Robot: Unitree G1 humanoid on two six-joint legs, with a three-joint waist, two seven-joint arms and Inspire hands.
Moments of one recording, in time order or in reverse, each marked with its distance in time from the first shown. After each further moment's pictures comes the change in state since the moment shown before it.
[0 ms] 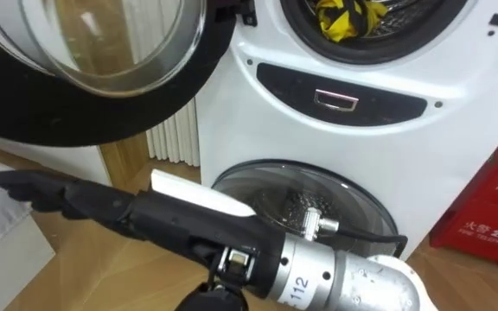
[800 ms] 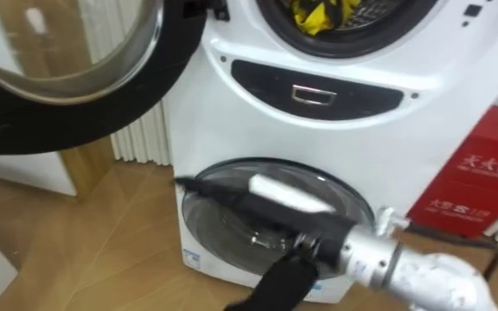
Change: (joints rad) left arm 0.015 -0.002 0.084 0.029 -0.003 0.029 0.039; right arm 0.096 -0.222 -0.296 0.068 -0.345 0.013 -0.050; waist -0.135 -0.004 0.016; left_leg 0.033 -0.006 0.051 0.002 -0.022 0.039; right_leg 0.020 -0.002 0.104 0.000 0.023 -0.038
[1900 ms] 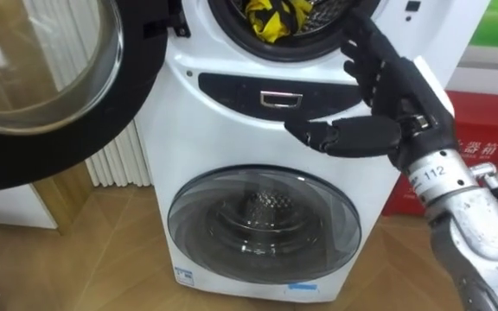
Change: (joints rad) left arm 0.073 -0.047 0.020 -0.057 0.024 0.097 0.052; right arm -0.101 0.151 -0.196 0.168 0.458 0.000 -0.531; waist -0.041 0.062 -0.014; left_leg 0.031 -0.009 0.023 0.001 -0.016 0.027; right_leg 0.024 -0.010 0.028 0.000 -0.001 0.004
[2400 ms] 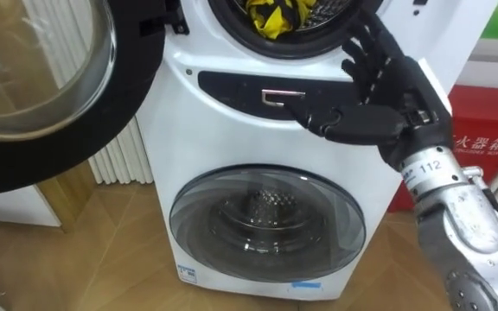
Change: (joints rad) left arm 0.000 0.000 -0.025 0.000 0.000 0.012 0.000; right arm -0.057 0.021 0.008 0.030 0.089 -0.001 -0.081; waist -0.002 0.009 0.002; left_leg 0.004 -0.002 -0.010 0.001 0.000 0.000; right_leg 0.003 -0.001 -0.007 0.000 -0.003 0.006
